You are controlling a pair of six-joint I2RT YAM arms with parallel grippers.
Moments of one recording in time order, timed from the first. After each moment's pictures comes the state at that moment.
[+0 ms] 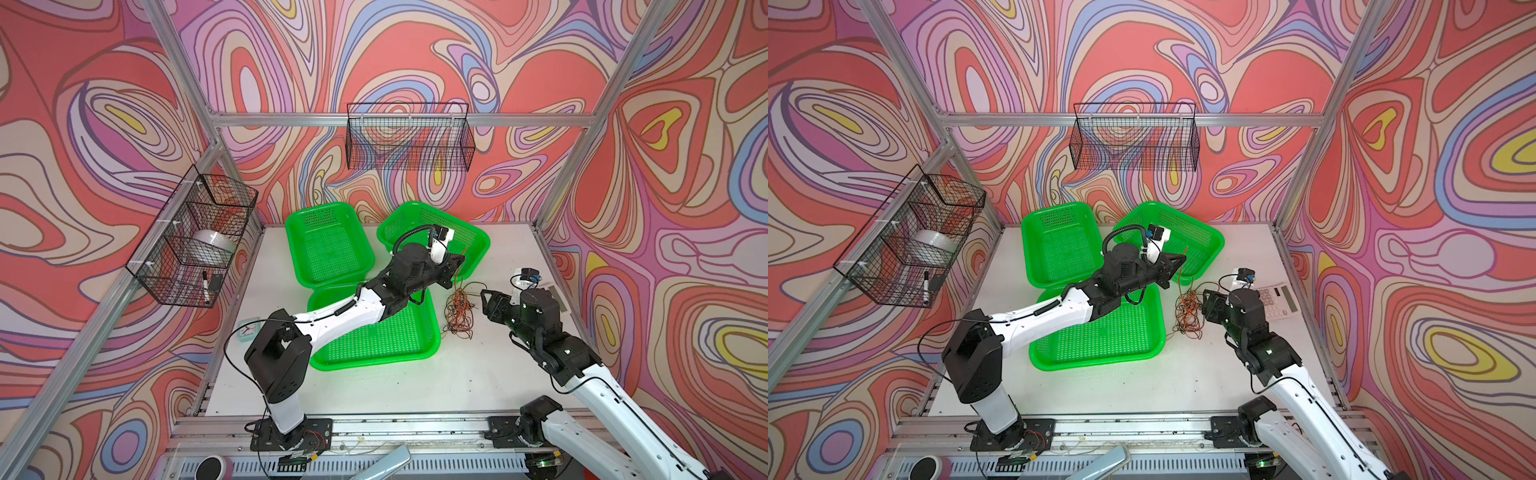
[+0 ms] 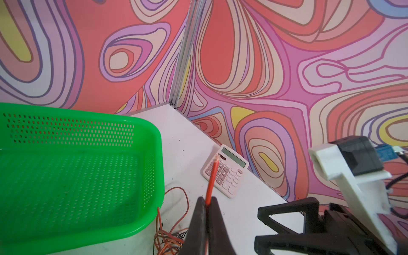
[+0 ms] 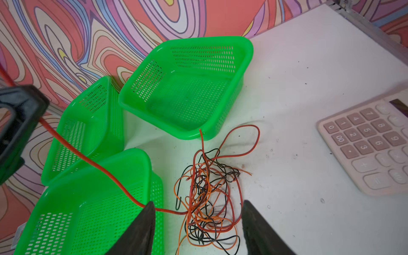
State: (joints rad) left arm -0.85 1.74 1.35 0.26 0.16 -0.34; right arm 0.37 0.76 0.68 -0.39 0.14 0.55
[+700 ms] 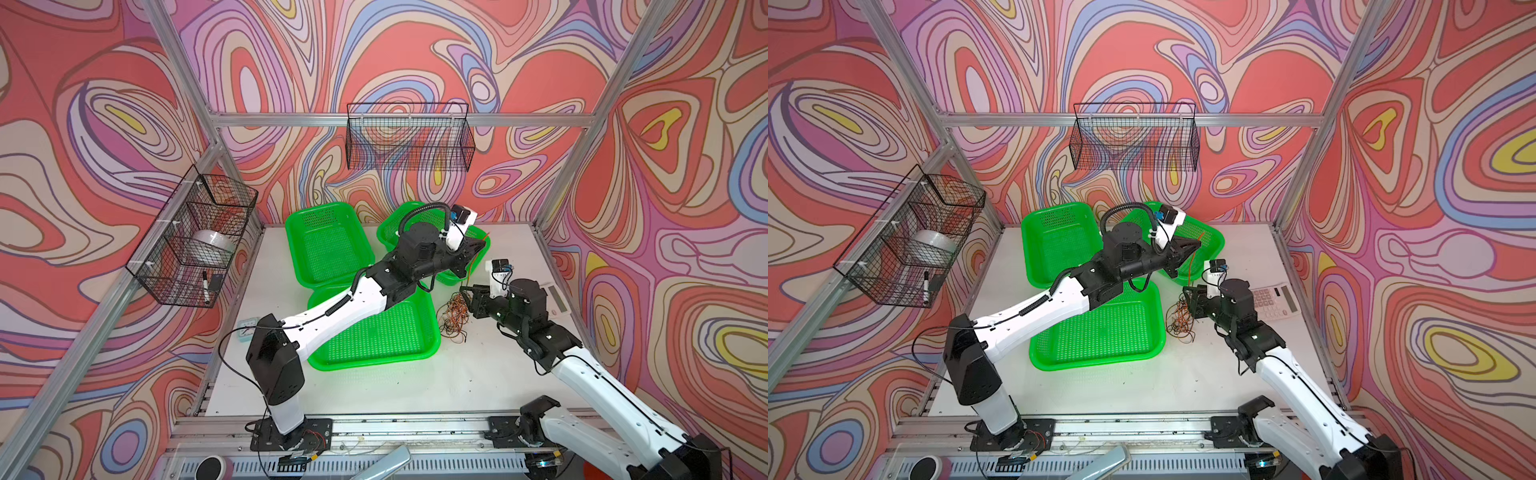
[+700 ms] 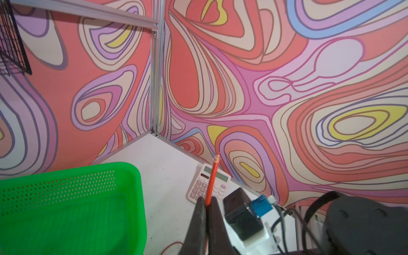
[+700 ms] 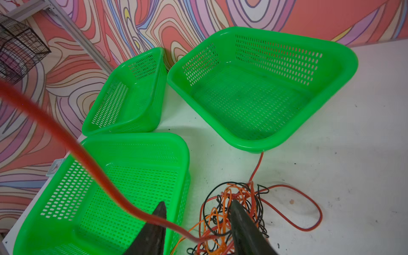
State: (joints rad) left arm -0.89 1.74 1.65 0.05 0.23 -0.21; right arm 0.37 0.94 0.67 -0.15 -0.11 0.34
